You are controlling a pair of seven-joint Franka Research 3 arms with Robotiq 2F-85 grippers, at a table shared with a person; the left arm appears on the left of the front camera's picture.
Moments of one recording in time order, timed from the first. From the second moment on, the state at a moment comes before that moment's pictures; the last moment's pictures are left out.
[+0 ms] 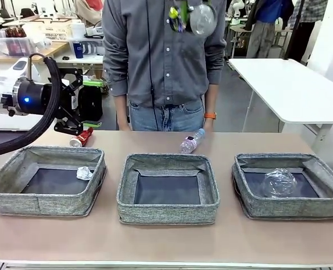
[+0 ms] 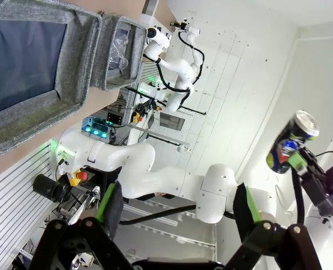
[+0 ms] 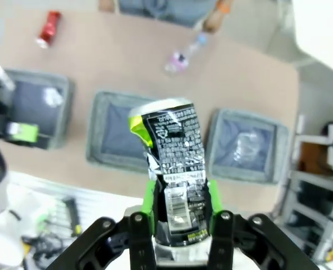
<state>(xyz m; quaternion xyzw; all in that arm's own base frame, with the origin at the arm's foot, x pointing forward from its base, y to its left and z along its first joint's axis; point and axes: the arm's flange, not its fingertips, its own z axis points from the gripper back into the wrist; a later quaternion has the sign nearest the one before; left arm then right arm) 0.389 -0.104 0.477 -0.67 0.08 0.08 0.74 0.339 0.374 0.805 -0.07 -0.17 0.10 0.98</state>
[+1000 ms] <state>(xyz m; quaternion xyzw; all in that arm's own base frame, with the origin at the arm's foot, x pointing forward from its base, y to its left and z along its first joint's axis) 0.389 -0.104 0.477 -0.67 0.08 0.08 0.74 0.357 0.402 0.786 -0.03 -0.15 0.13 0.98</state>
